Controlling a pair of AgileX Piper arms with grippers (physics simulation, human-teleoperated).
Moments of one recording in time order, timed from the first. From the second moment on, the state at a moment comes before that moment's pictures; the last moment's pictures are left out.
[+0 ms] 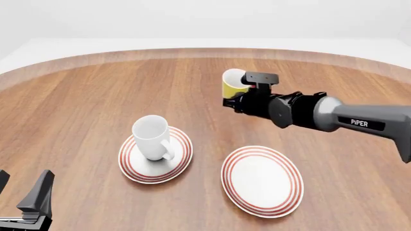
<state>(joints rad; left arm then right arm) 0.00 0.00 0.00 0.00 0.00 0.42 1.84 -1.18 -0.03 0.28</state>
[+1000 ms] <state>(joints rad) 0.00 0.00 0.00 0.00 0.00 0.44 1.40 -0.76 -0.06 0.30</state>
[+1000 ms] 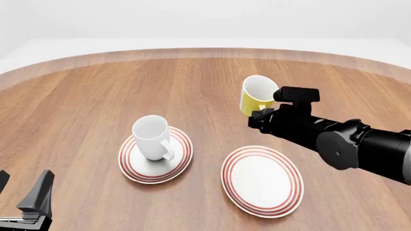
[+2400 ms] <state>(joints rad) 0.00 0.00 0.00 0.00 0.00 0.44 1.12 -0.41 -0.09 0.32</state>
